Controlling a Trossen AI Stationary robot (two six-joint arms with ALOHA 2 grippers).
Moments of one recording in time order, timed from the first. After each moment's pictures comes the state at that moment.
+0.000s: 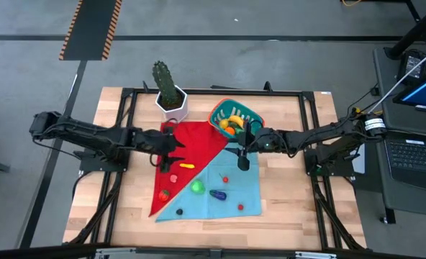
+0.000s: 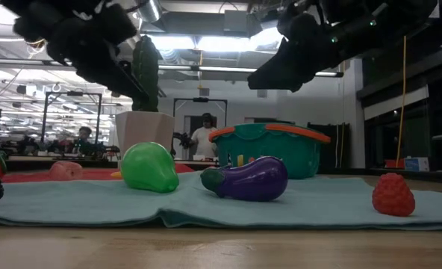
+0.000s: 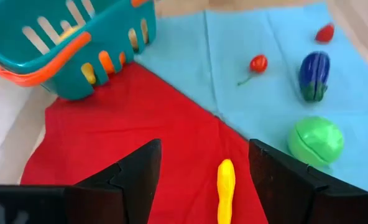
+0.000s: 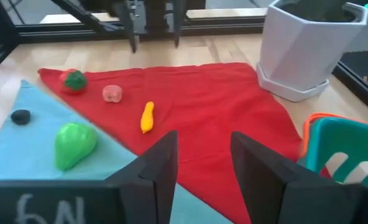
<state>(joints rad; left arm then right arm) -0.03 1.02 0.50 -0.10 -0.09 0.01 0.01 1.42 0.67 0.38 0.14 0.04</state>
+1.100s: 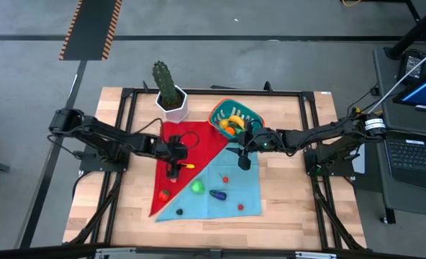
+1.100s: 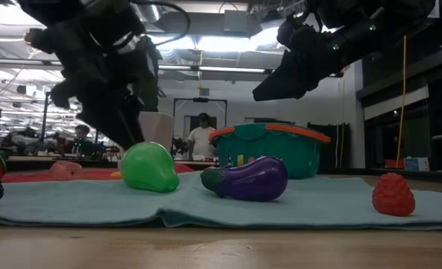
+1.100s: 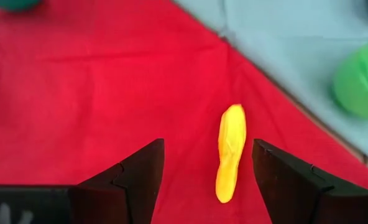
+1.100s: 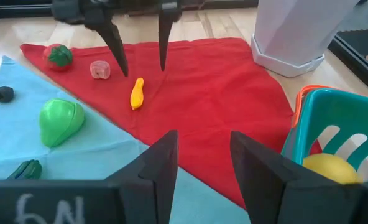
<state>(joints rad) -0.07 1.36 0.59 -0.17 -0.14 -0.09 0.00 1.42 0.67 0.29 0.14 0.05</state>
